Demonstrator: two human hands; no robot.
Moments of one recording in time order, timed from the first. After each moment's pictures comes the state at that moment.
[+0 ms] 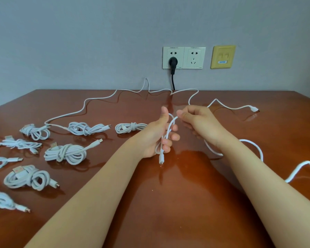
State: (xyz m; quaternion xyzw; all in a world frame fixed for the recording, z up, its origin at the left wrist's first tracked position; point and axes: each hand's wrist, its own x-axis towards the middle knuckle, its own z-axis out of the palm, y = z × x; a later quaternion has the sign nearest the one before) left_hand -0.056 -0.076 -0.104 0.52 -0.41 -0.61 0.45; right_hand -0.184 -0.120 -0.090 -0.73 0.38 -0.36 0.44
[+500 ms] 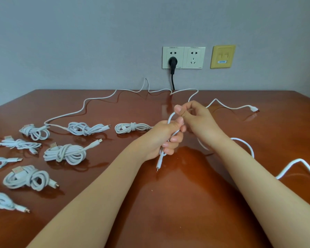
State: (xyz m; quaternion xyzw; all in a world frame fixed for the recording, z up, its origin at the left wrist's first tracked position) left_hand -0.063 -0.070 -0.105 0.48 -0.49 -0.58 0.45; right_hand -0.174 -0.122 -0.096 -0.68 0.35 -0.44 0.47
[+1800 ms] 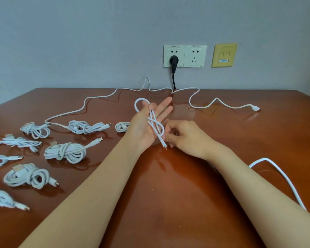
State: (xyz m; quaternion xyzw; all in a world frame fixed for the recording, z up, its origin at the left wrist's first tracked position) left_hand -0.042 -0.080 -0.101 0.32 -0.26 -0.60 0.69; right_hand -0.170 -0.111 -0.109 -0.88 0.33 -0.22 0.26
